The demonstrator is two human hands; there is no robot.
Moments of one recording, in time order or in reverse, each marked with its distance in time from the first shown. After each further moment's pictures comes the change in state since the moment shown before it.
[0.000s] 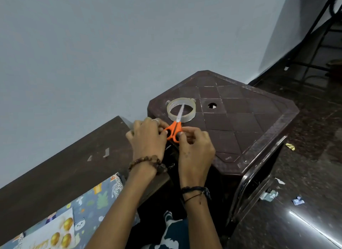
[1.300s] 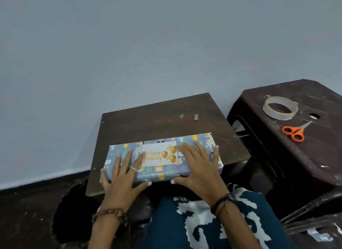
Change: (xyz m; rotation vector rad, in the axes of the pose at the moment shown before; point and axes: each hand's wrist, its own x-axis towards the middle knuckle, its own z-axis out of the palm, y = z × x) left_hand -0.214 -0.252 -0.072 0.205 -0.114 -0.430; right_hand -0.152 0.004 0.038 -0.634 -1.093 -0.798
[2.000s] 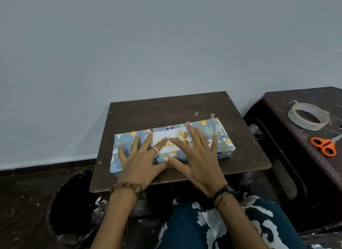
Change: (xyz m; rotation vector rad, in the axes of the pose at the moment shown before) left_hand 0.049 0.008 -0.010 -0.002 -0.078 0.056; right_hand 0.049 -0.024 0.029 -0.046 0.187 -0.100
